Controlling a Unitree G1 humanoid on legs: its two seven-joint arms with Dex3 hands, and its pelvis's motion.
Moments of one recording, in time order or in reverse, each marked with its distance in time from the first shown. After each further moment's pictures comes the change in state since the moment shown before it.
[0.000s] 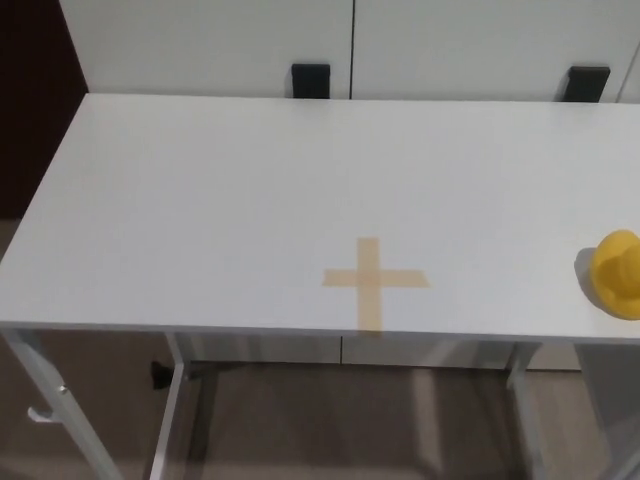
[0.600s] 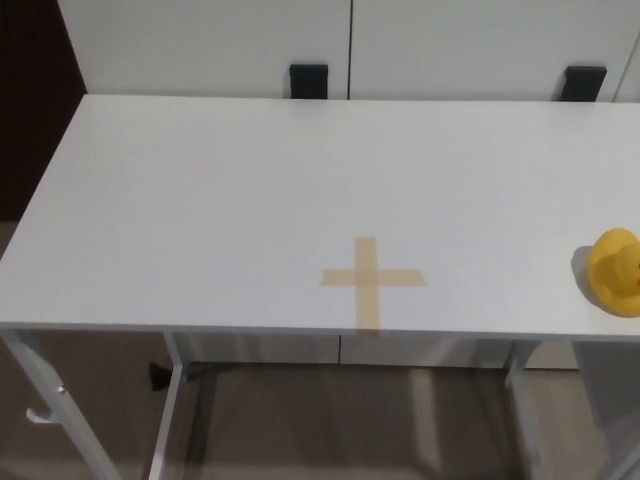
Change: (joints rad) left_arm -0.006 -0.005 0.008 0.017 0.002 -0.001 0.001; right_arm -0.133 -0.126 -0.160 -0.122 0.113 0.036 0.053
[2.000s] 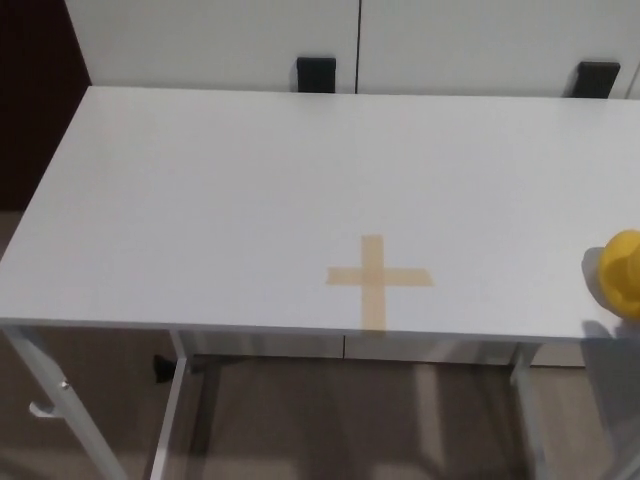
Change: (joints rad) left_arm -0.010 -0.007 0.007 -0.001 0.000 -0.001 0.002; right_arm -0.404 0.206 0.463 -0.473 -0.165 0.201 -0.060
